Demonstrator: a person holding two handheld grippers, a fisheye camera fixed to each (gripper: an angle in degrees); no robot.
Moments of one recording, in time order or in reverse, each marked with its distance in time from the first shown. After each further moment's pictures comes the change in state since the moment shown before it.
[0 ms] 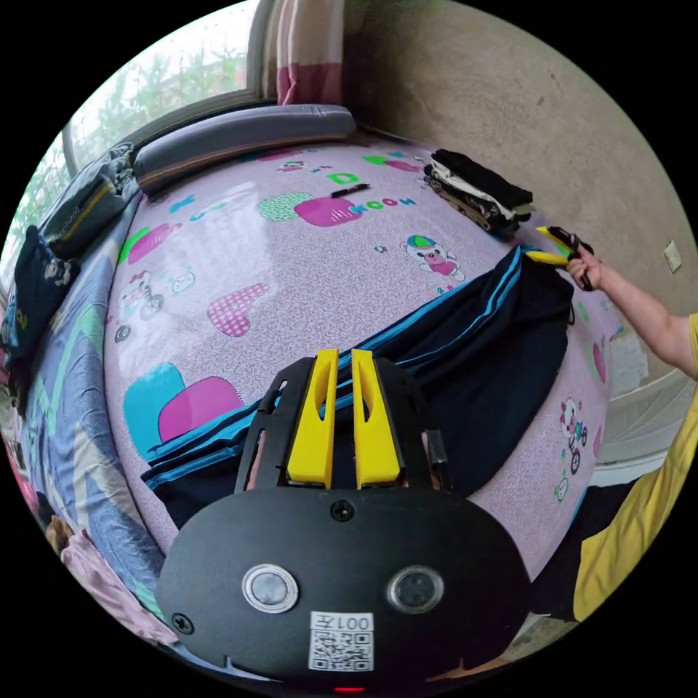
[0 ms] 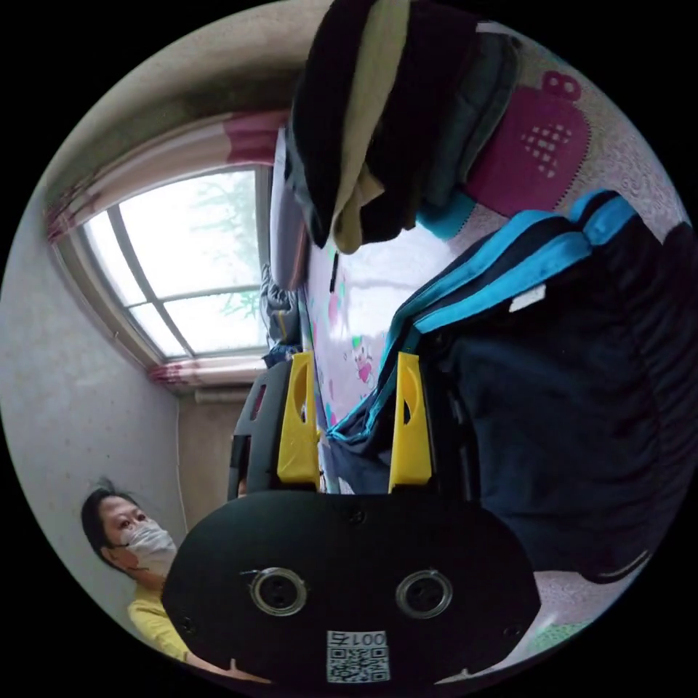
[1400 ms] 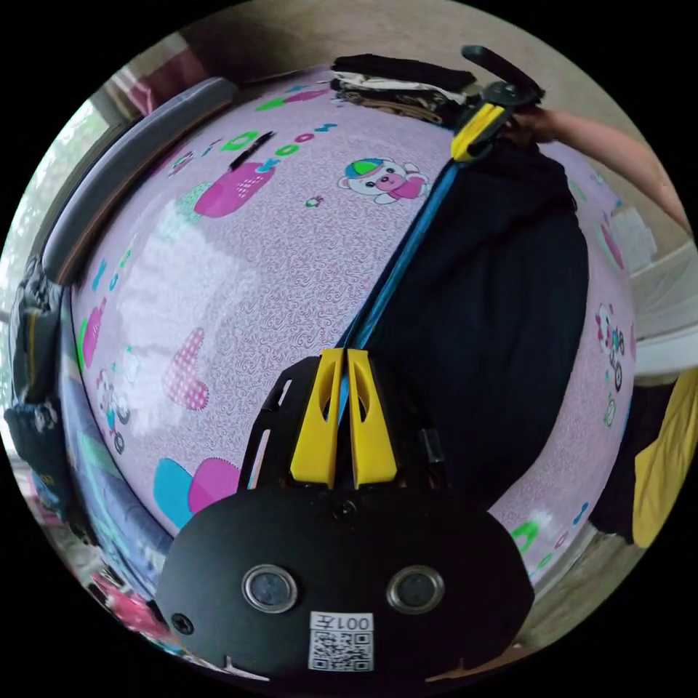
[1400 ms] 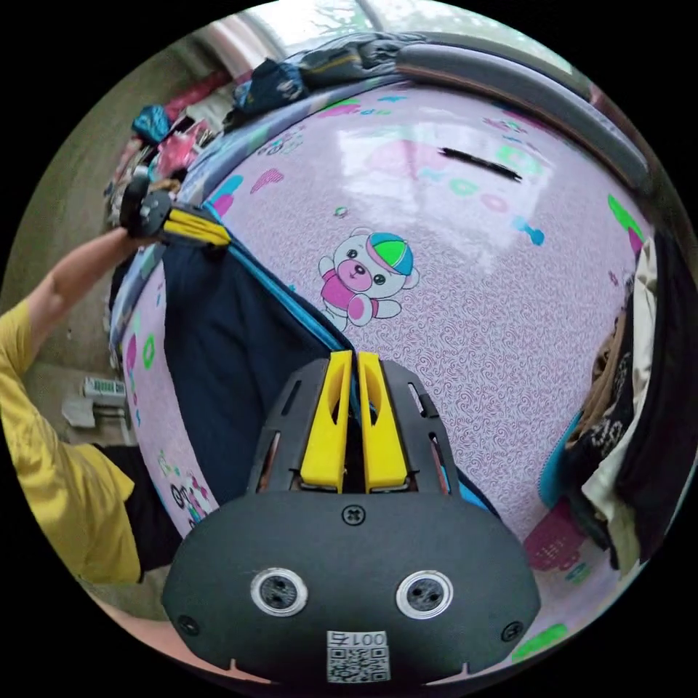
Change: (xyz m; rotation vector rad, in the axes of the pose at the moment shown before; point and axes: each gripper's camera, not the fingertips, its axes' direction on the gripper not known) left arm 0.083 -0.103 0.020 -0.248 -0.041 0.366; right arm -0.177 0.052 0.347 -0.681 0.706 -0.937
